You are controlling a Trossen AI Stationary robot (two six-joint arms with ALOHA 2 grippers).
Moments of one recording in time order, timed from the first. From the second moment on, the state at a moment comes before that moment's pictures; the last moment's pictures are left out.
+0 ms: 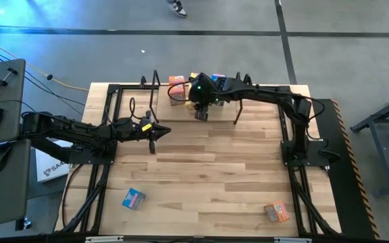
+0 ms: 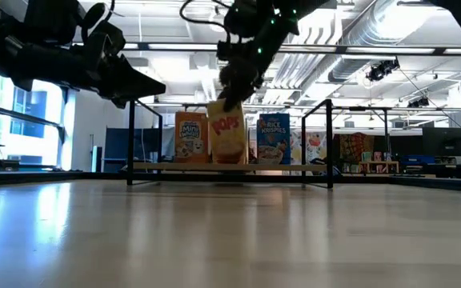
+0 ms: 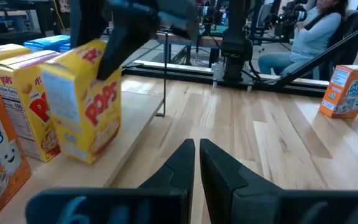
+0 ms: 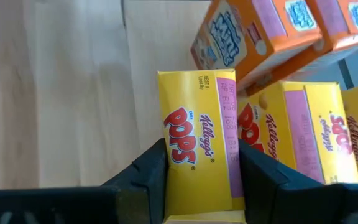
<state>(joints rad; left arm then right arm) 0.13 1.07 0.17 0.78 -0.06 -0.05 -0.34 1.94 1.73 -0.72 0.04 -0.27</state>
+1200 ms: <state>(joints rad) 0.13 1.07 0.17 0.81 -0.06 -0.03 -0.29 1.94 1.82 -0.74 0.21 -0.27</state>
